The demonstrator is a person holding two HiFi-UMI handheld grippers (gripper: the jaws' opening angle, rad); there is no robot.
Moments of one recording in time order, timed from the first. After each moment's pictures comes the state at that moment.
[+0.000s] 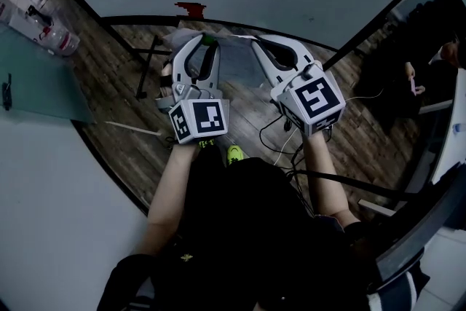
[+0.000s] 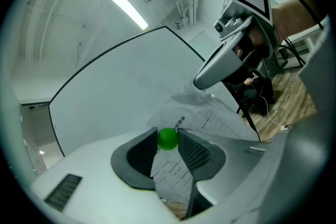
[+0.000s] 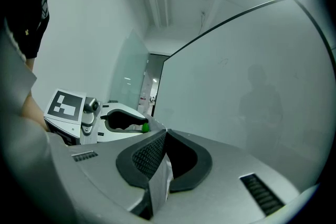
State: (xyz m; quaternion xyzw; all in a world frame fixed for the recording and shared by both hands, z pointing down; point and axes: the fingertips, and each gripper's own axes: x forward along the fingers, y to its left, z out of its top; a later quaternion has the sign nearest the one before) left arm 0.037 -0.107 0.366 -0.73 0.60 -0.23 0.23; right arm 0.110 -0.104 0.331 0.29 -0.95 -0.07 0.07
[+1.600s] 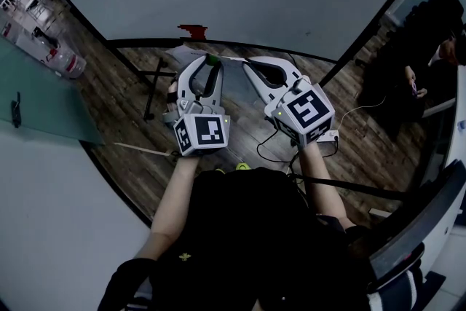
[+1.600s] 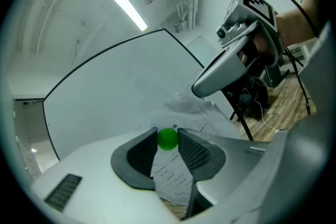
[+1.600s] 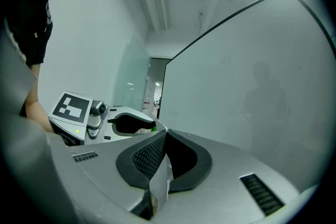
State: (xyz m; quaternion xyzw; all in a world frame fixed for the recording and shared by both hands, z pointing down) left arm 0.039 -0.106 0.368 -0.76 0.58 -0.22 0.22; right arm 0.095 -0.093 0.337 0.27 -0.96 -0.05 0.05
